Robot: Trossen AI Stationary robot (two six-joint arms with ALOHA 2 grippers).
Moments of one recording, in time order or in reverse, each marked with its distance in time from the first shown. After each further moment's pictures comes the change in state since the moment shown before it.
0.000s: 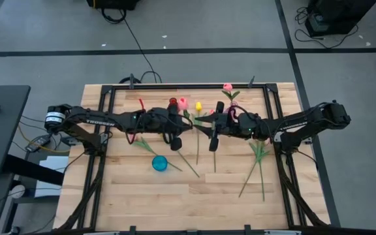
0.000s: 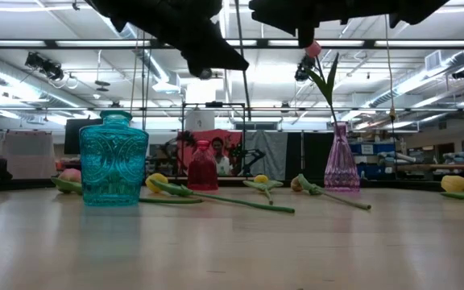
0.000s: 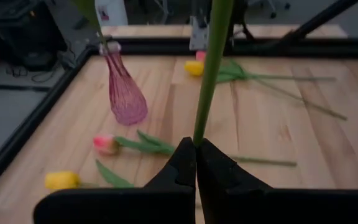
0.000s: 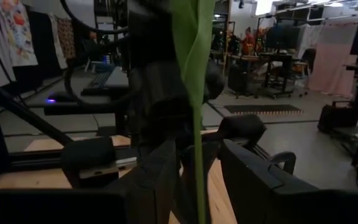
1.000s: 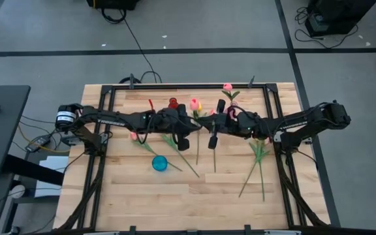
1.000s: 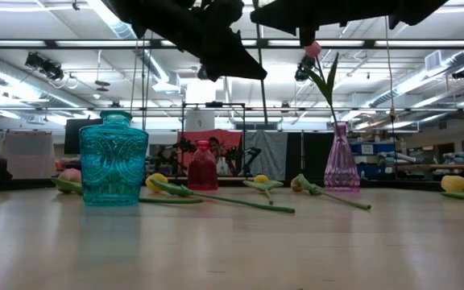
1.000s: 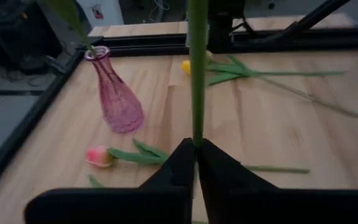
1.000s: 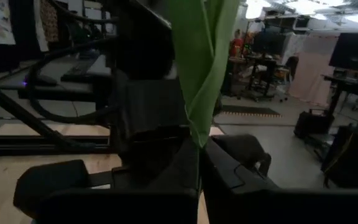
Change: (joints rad) left arm -0.002 0.131 0.099 0.005 0.005 0.063; right arm -0.019 0.000 0.002 -0.027 0.051 -0.093
